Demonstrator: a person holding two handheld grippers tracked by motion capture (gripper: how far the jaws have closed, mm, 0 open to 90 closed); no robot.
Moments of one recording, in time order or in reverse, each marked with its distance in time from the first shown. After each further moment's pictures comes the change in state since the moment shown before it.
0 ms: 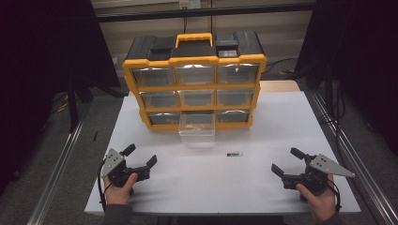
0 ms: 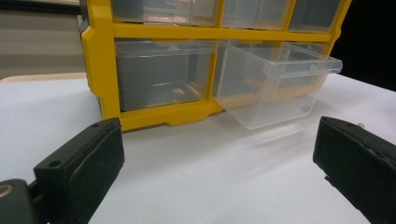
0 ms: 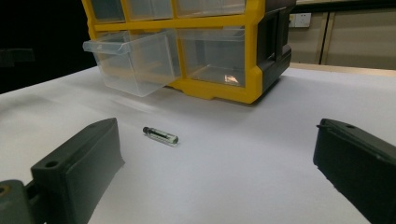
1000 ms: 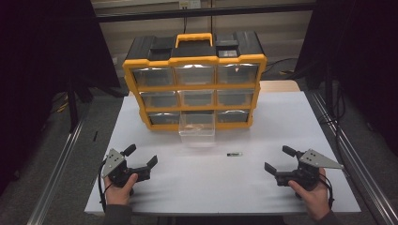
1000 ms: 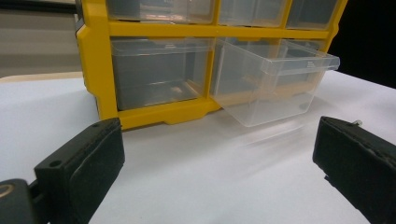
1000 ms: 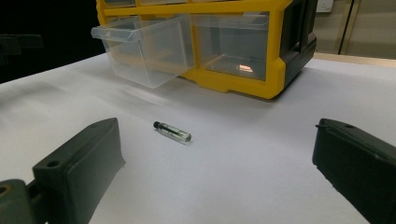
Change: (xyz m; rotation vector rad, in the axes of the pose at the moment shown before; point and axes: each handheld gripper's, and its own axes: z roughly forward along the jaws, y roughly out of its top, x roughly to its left) left arm -0.002 0.000 0.002 -0.008 -0.006 -0.011; right arm 0.004 0.005 0.019 0.066 0.051 -0.014
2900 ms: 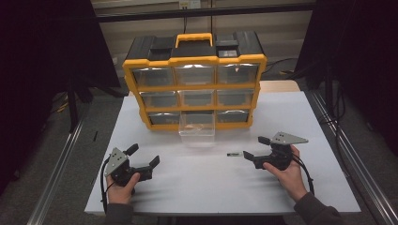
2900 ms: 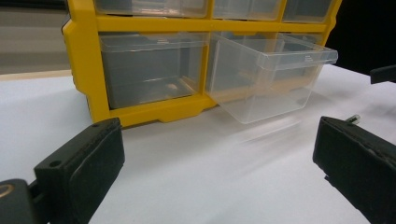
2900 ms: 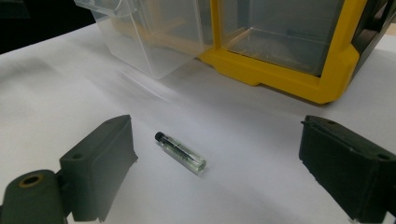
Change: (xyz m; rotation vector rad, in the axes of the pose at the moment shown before) left arm 0.000 0.000 0.004 0.035 -0.017 0.030; right arm 0.002 0.020 0.076 0.176 0.082 -0.007
